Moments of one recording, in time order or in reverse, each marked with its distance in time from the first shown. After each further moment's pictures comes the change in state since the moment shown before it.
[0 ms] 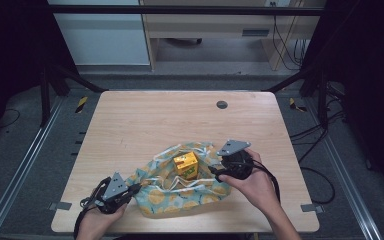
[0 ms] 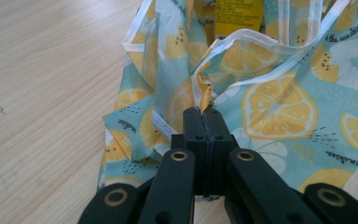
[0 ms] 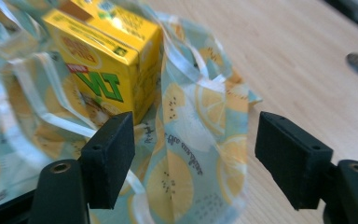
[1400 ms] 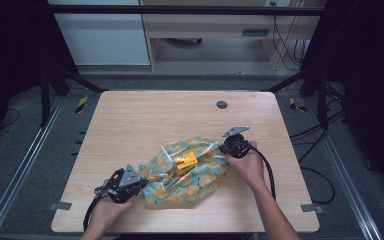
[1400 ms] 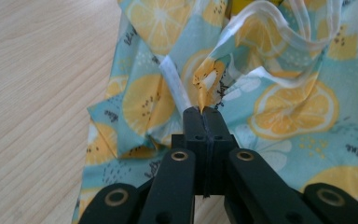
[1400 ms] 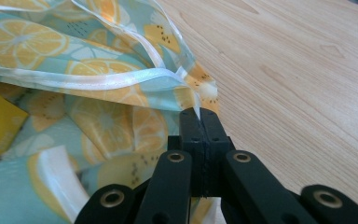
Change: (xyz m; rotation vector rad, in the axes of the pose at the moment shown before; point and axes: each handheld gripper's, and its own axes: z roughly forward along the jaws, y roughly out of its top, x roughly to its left) left arm 0.007 0.010 0.037 0.121 -0.010 0.026; right arm -0.071 -0.027 0.084 0.063 -0.035 0.212
